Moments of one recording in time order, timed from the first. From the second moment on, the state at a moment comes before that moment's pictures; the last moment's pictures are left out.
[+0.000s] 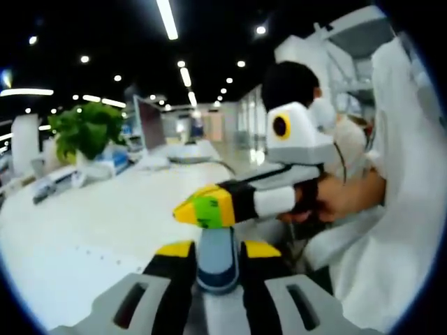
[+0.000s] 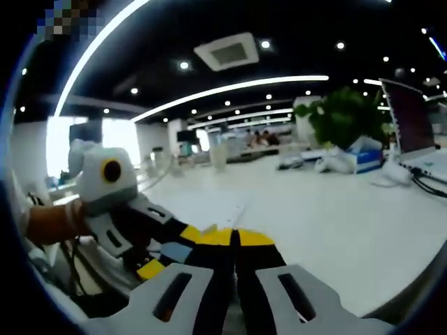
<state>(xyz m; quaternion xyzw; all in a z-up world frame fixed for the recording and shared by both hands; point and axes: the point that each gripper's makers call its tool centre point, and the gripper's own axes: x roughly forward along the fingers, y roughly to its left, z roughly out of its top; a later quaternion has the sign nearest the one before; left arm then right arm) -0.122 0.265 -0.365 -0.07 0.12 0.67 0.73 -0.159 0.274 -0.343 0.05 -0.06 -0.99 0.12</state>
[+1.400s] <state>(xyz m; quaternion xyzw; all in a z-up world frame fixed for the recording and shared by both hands) -0.122 0.265 -0.362 -0.08 0.11 0.67 0.73 -0.162 0.256 -0.298 0.00 -0.08 -0.98 0.16</state>
